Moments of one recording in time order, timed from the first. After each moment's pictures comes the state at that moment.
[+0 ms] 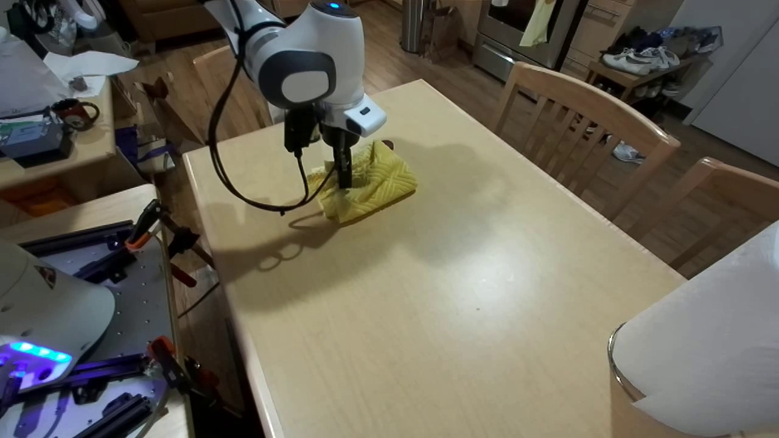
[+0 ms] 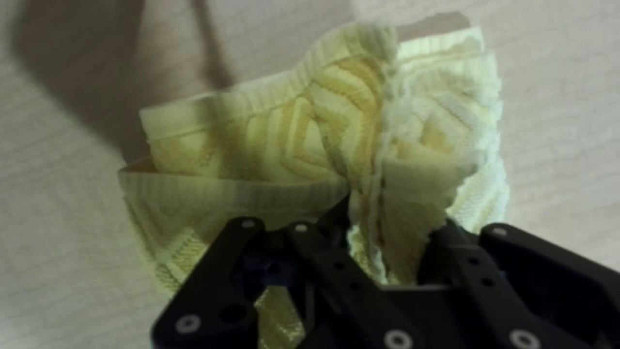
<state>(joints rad) 0.14 0.48 0.02 -2.21 0.13 2.64 0.39</state>
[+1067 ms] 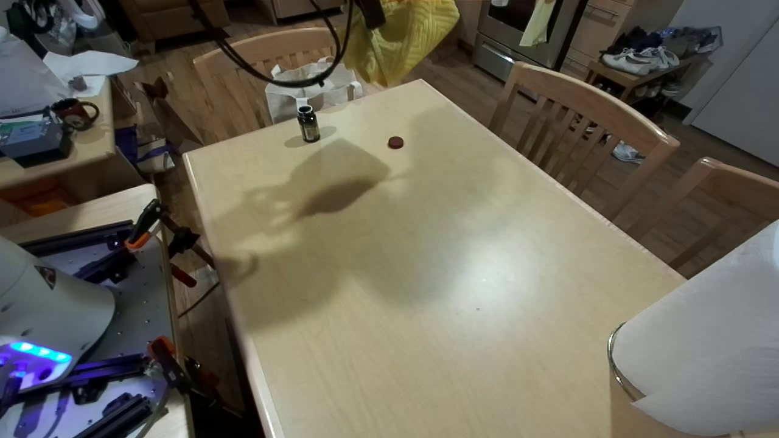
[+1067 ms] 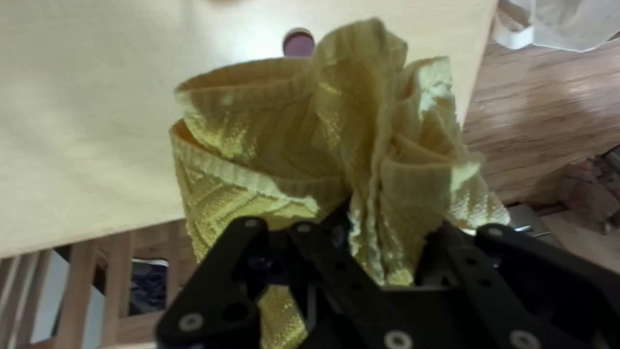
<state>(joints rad) 0.14 0.07 0.10 -2.13 0.13 2.67 0.25</state>
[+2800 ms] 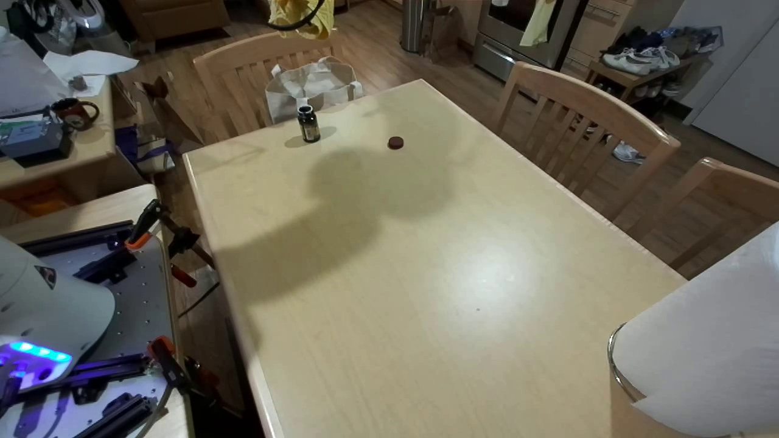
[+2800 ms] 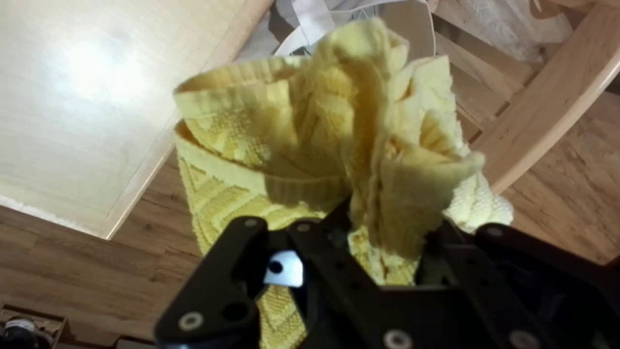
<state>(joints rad) 0.36 0.50 0.32 -1.53 0.06 2.27 -0.09</state>
